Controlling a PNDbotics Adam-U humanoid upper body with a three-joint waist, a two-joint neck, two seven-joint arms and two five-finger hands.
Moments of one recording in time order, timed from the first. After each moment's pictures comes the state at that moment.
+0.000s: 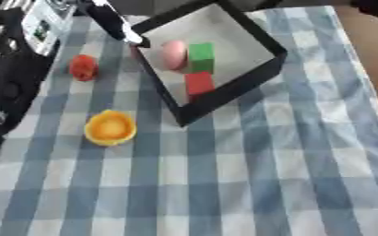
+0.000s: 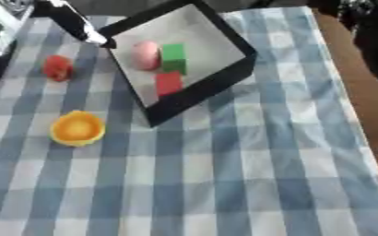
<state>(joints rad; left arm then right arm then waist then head) -1.14 0.56 -0.31 -1.19 -0.69 -0.22 -0.59 -0.56 -0.59 0.07 -1.81 -0.32 0.22 0.00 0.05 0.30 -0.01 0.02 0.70</state>
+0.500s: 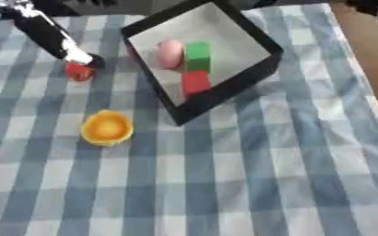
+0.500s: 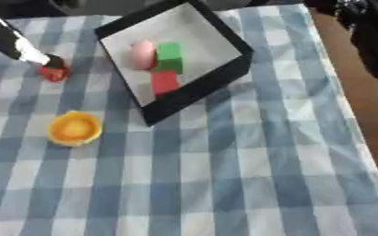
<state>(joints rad) -0.90 0.87 -0.35 -1.61 -0.34 -0.06 -0.66 -0.55 -0.60 0.06 -1.81 -0.31 0.21 -0.01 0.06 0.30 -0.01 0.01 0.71</state>
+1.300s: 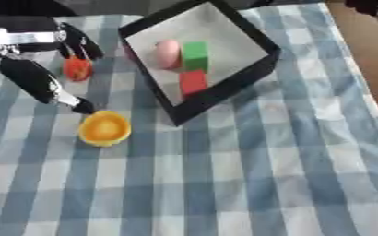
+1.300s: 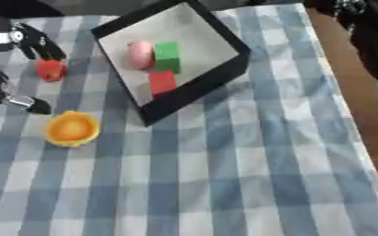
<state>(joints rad) -0.83 0.92 -0.48 -1.63 -0.29 0.16 -0.74 -0.55 -0.60 0.06 -1.81 -0.30 0.22 -0.01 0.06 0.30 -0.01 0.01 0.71</state>
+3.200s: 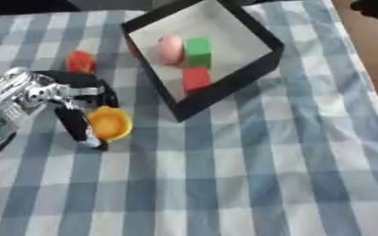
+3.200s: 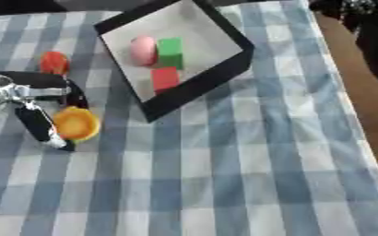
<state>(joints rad) -0.79 0.78 -0.59 -1.50 -0.55 0.11 -0.75 -0.54 -0.59 0.06 -1.80 -0.30 0.22 0.00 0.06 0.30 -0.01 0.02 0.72</state>
